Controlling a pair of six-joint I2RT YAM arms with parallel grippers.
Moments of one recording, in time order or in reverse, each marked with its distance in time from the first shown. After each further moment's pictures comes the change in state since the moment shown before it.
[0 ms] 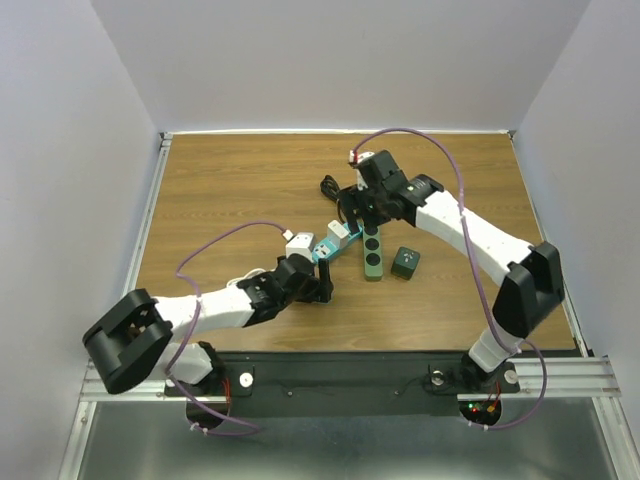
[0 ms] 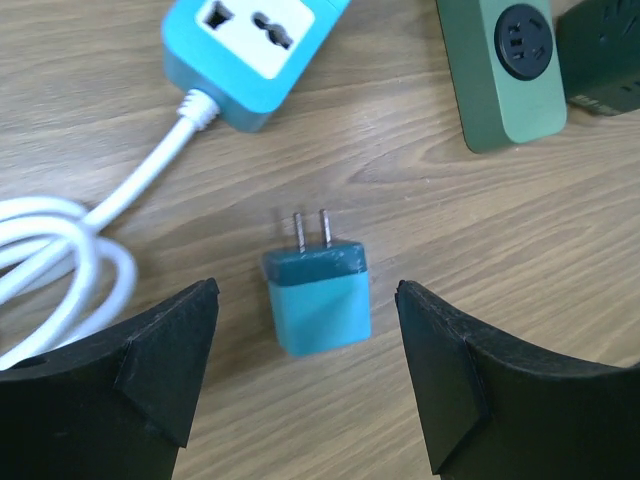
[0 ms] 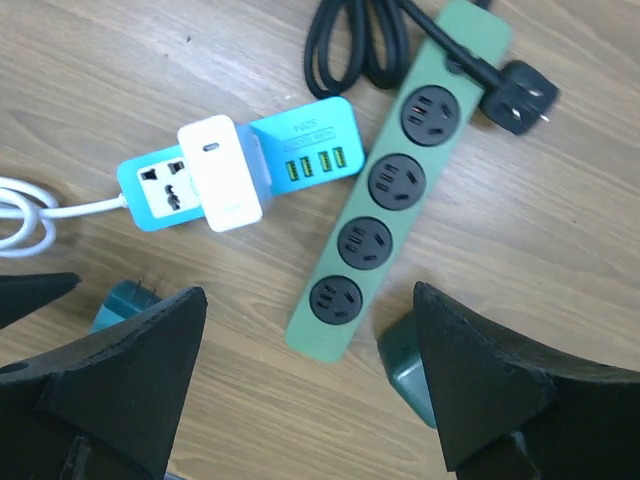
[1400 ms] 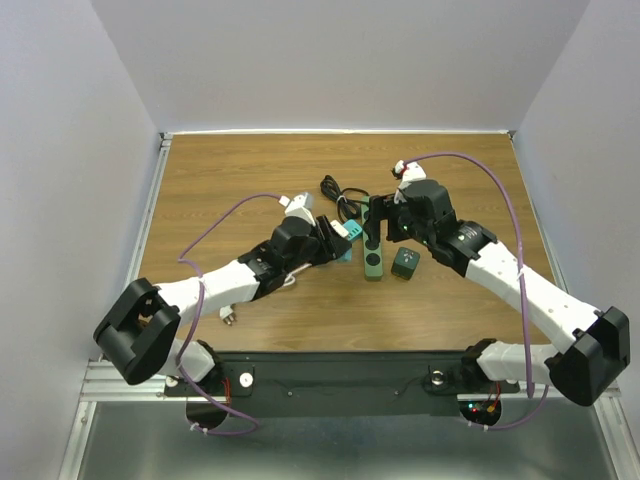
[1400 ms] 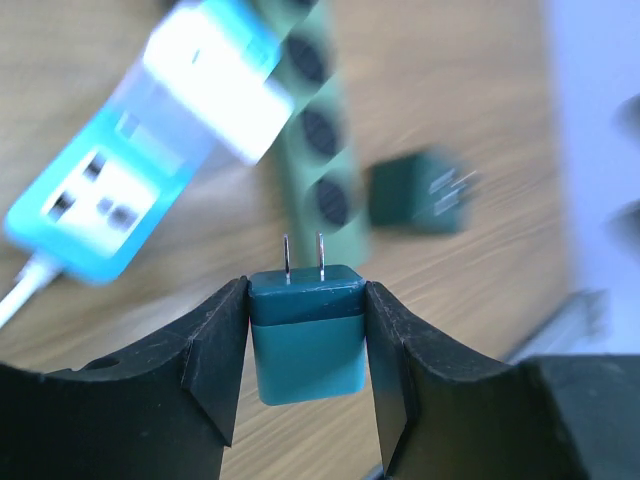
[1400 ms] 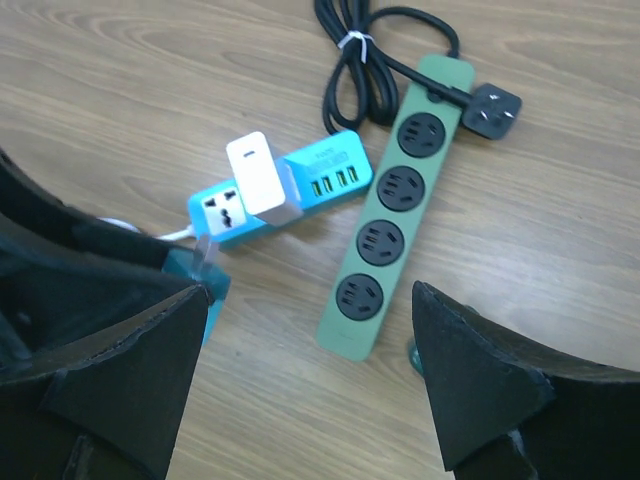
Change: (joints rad) left arm 0.102 0.142 0.226 0.093 0.188 -0.182; right arm -0.024 -0.478 -0.459 0.337 0.005 0.122
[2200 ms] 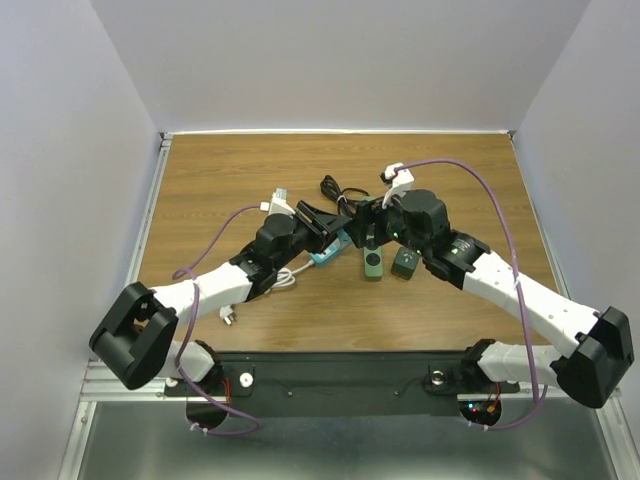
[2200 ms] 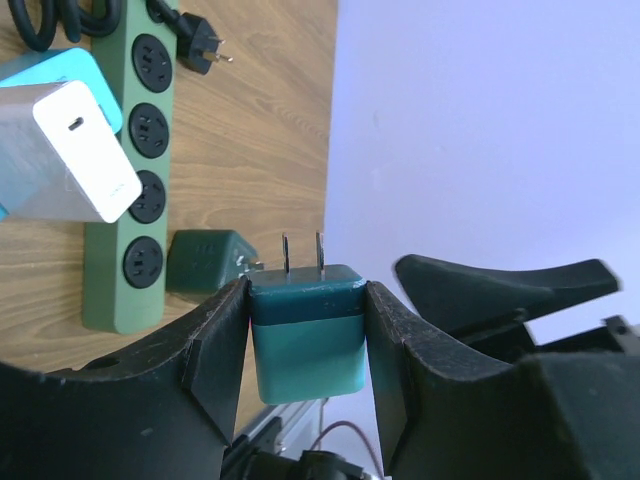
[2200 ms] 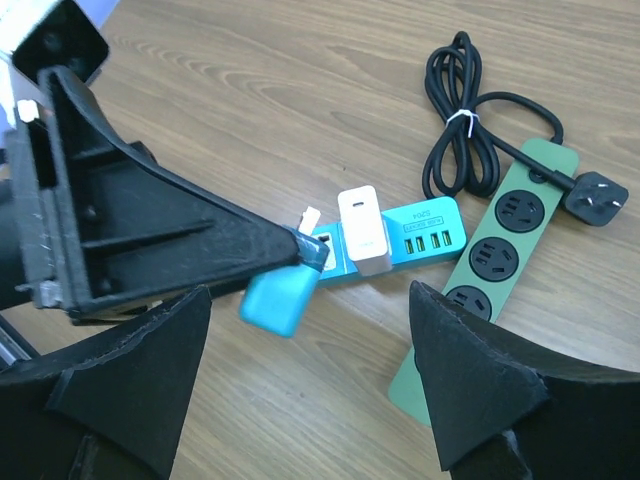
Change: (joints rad) left arm 0.089 -0.029 -0.048 0.283 0.060 -0.526; right arm 0.097 -0.044 -0.098 0.278 -0.063 0.008
